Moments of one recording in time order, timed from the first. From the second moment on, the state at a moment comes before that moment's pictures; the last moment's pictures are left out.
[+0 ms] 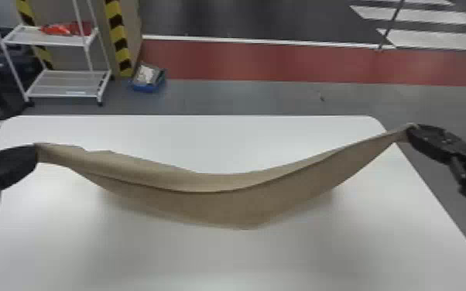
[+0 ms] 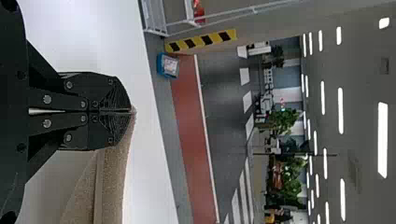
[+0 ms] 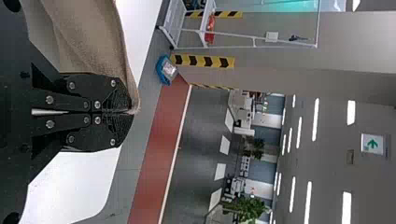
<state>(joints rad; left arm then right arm) 0.43 0.18 0.38 -2.52 0.17 0.81 -0.35 0.27 -0.21 -0.55 -2.33 -0.09 0.66 0.74</state>
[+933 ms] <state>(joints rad) -0.07 0.25 0.32 -2.11 0.19 0.83 -0.22 -0.23 -0.33 -0.21 -1.93 0.27 0.69 0.77</state>
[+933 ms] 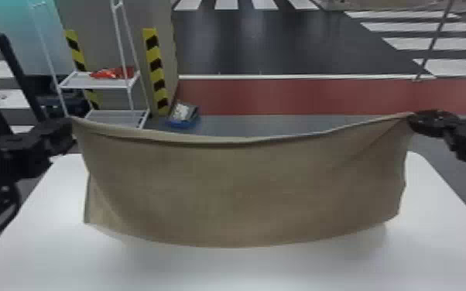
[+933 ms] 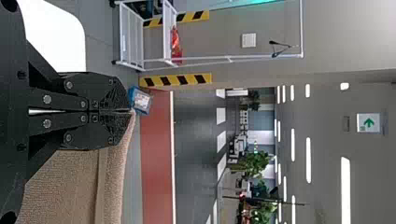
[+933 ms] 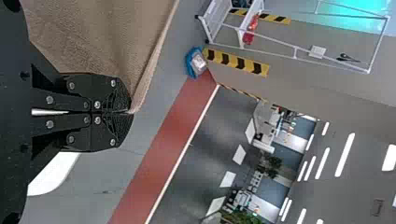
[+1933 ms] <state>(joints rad) 0.13 0.26 0.34 -2.32 0.04 1.30 -0.56 0.11 -0.42 -0.38 -1.87 0.22 0.23 0.88</state>
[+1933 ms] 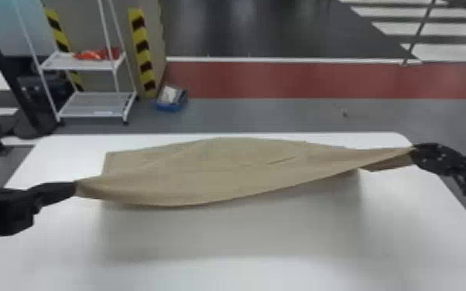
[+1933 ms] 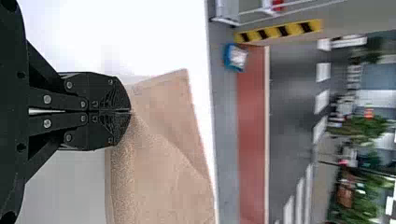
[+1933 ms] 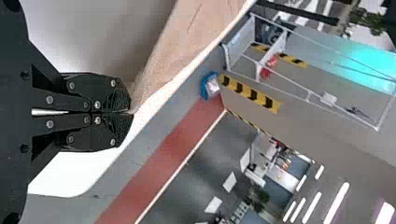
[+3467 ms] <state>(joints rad) -0.35 0.25 0.11 -1.78 -0.26 1.45 -0.62 -0.33 -0.43 -0.23 -1.15 0.28 -0.14 0.97</state>
